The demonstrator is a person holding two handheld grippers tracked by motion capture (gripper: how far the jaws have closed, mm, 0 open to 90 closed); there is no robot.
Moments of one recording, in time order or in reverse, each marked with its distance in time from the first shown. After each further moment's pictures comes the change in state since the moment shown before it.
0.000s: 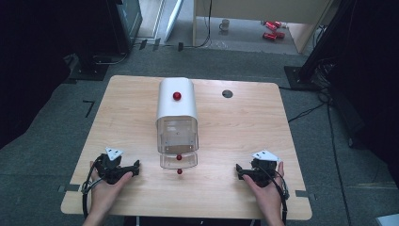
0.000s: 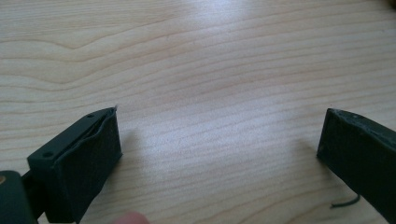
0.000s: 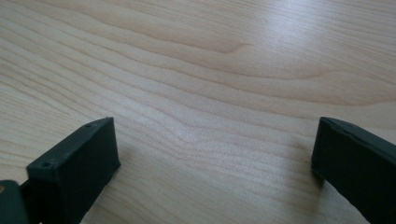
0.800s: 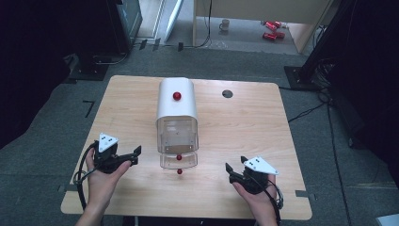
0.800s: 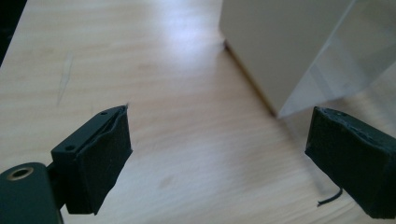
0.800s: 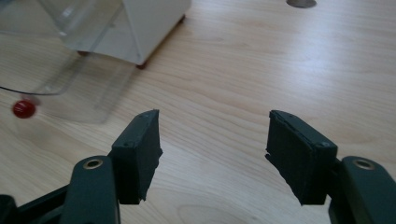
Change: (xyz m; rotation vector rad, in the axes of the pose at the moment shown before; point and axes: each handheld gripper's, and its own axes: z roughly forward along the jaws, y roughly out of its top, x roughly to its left) left arm -0.014 0.063 -0.064 -0.206 -0.163 0.017; right arm 0.062 0.019 -0.057 -0.205 0.115 -0.014
